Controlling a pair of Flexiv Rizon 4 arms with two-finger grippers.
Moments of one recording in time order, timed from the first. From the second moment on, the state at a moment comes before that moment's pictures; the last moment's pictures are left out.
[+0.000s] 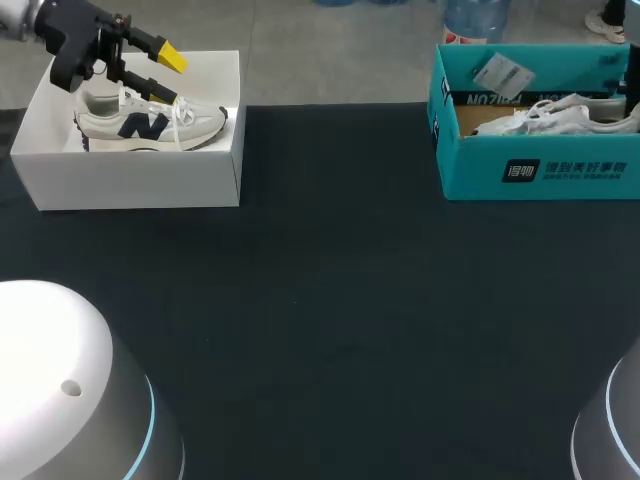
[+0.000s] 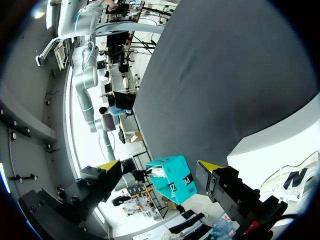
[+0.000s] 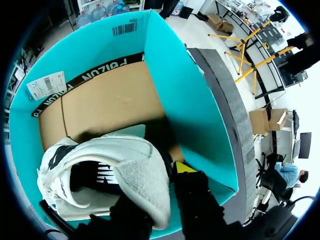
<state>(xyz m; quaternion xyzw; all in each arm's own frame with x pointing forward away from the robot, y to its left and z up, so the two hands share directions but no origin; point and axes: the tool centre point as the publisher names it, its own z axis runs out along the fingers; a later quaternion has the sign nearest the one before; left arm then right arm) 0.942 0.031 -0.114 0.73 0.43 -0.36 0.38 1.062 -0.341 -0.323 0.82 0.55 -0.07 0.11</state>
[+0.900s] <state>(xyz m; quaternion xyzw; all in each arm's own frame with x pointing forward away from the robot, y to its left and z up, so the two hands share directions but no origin) 0.942 0.031 -0.114 0.73 0.43 -0.36 0.38 1.059 -0.346 -0.345 0.83 0.54 -0.07 0.08</state>
